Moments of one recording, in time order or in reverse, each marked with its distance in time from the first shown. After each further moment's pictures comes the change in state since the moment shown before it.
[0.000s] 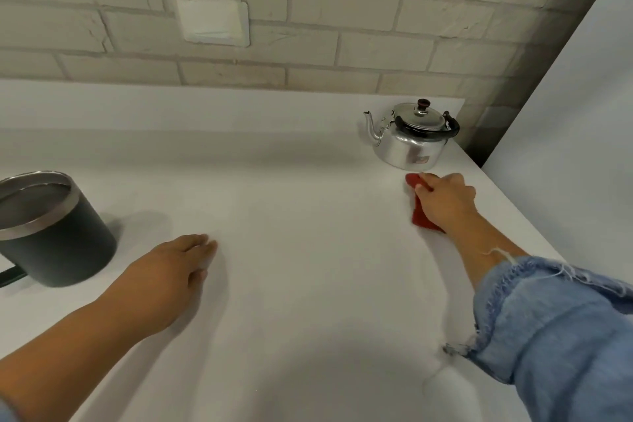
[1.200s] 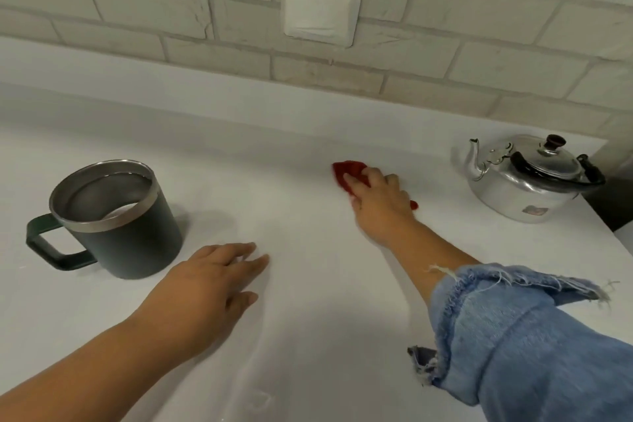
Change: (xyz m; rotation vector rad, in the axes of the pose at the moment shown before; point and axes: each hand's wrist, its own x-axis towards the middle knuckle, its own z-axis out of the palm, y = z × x) left_hand -0.002 -0.023 -0.002 -0.048 0.041 -0.053; right_hand -0.019 -0.180 0.118 -0.329 -0.031 -0.879
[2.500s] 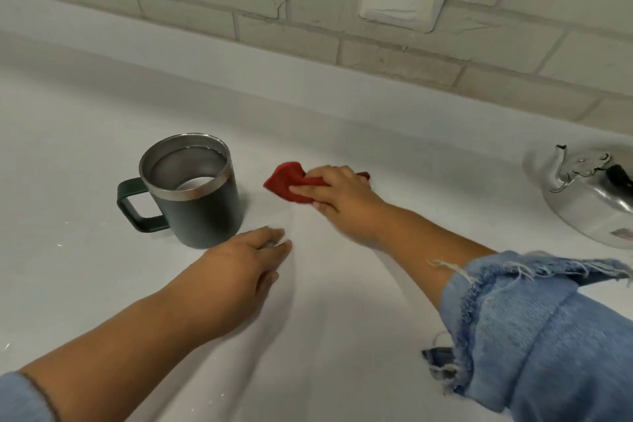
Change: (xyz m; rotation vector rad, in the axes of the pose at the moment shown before) left_hand -0.019 -0.021 -0.005 -0.073 0.110 0.000; right_hand 0.011 -0.107 0.006 0.342 -0.090 -0.623
